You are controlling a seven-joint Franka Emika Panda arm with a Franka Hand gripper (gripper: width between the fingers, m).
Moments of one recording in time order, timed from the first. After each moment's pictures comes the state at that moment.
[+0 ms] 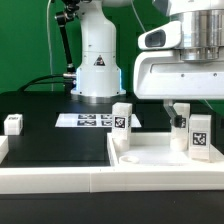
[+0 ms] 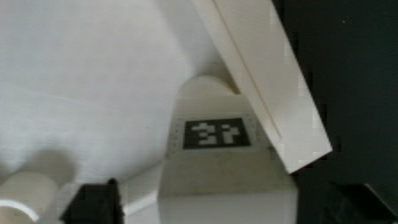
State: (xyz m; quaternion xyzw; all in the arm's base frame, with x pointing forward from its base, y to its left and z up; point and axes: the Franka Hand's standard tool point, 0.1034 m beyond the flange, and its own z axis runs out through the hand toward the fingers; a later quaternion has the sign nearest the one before) arm 0.629 0.113 0.081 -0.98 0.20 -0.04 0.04
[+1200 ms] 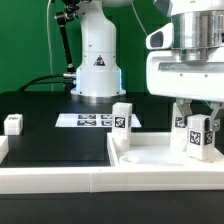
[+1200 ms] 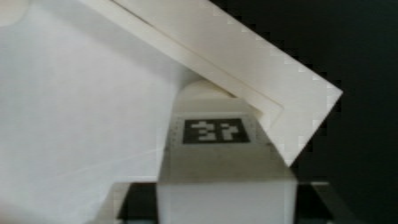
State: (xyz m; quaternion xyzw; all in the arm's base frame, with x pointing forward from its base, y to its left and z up) arm 0.626 0.116 0.080 -0.84 0.53 -0.02 0.05
